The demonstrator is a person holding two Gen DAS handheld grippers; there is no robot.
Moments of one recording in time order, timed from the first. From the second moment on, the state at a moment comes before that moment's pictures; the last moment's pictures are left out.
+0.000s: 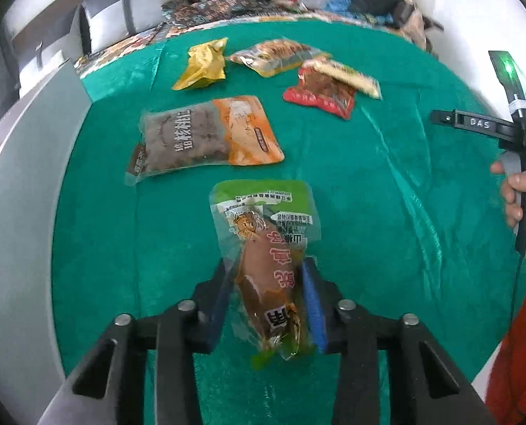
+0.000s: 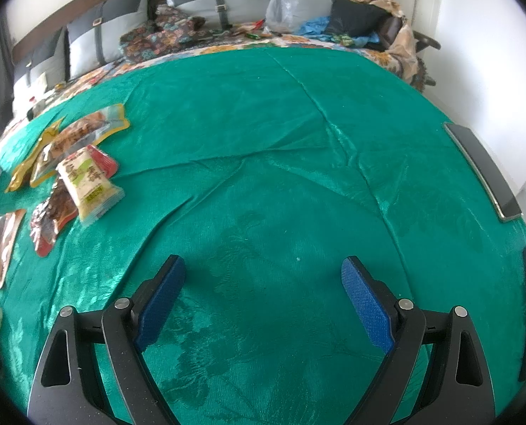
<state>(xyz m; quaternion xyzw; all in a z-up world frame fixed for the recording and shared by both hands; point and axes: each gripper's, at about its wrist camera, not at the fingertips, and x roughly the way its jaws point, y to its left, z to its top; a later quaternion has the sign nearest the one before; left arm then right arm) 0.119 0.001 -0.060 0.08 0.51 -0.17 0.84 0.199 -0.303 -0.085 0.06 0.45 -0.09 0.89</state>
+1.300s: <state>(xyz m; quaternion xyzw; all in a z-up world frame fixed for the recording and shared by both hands) 0.060 0.184 0.073 -0.20 0.38 -0.15 0.89 0.187 -0.152 -0.001 0.24 0.51 0.28 0.78</state>
